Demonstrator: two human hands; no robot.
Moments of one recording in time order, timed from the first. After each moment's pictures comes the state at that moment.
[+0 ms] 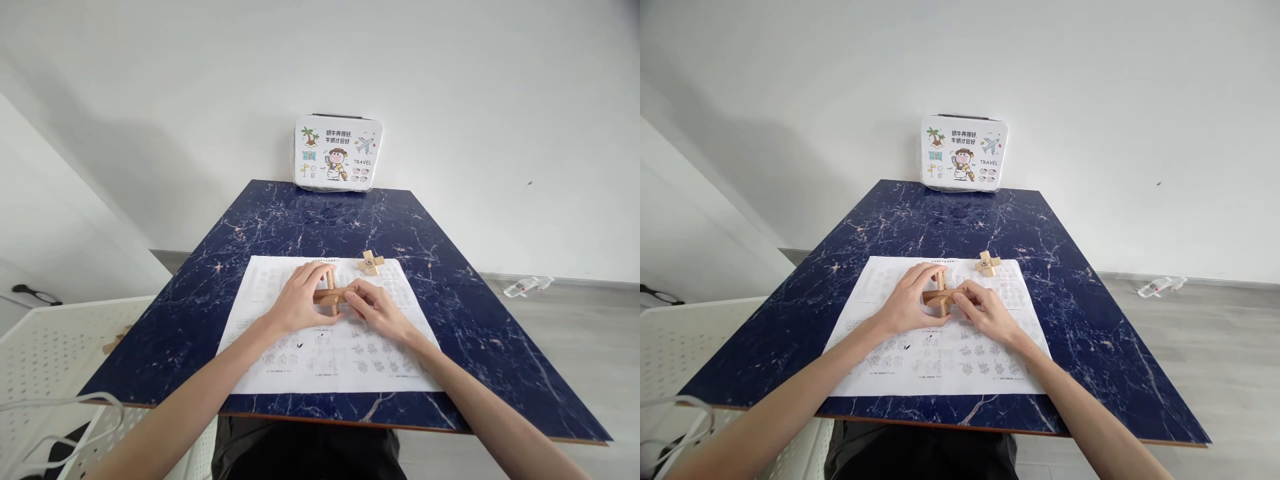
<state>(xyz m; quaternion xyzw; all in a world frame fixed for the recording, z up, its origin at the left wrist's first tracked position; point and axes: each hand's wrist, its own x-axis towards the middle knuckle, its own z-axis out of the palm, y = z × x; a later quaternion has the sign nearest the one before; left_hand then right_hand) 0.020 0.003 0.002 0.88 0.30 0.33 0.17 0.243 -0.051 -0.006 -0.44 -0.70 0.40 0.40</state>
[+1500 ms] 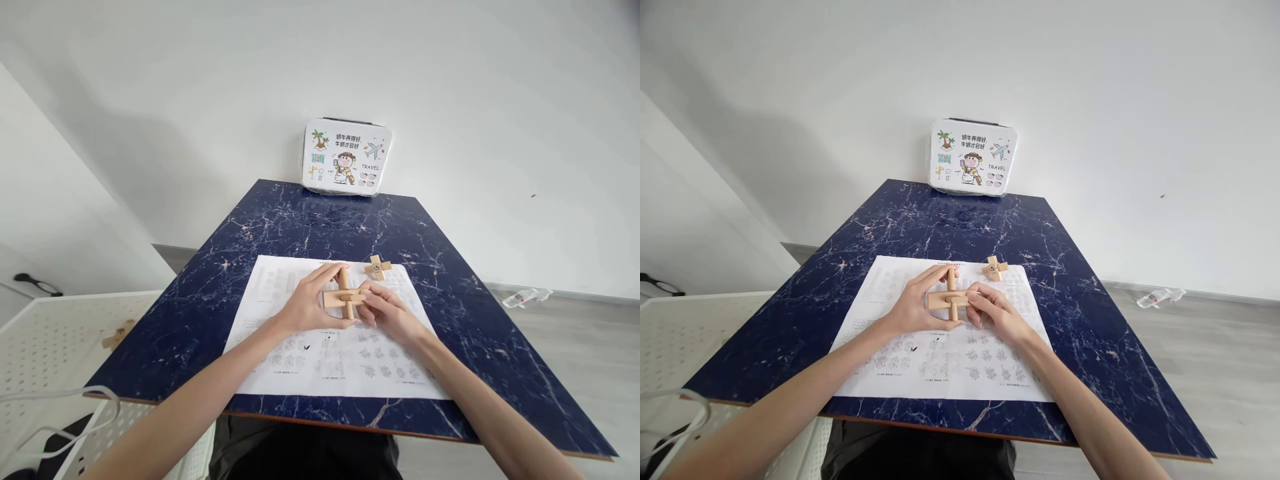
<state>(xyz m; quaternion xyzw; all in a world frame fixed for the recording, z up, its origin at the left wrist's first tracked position) 0.024 0.004 -0.005 0.83 0.21 0.44 0.27 0.245 -0.045 -0.019 -0.29 -0.53 0.65 0.45</state>
